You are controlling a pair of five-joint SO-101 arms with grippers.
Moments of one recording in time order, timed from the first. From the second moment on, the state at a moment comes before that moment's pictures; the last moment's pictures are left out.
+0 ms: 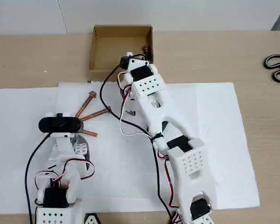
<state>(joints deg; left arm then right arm) -3.3 -96.0 91.6 56.6 7.1 -28.6 37.5 -33.8 89.6 -22.6</state>
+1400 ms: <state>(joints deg) -3.3 -96.0 91.6 56.6 7.1 -23.7 42.1 -33.8 84.7 -18.9</state>
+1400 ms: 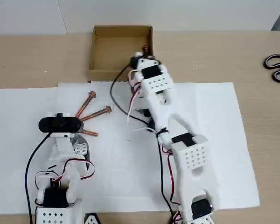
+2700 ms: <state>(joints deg) -3.3 -65.2 50.2 71.2 8.2 -27.1 17.7 -33.8 97.8 -18.4</state>
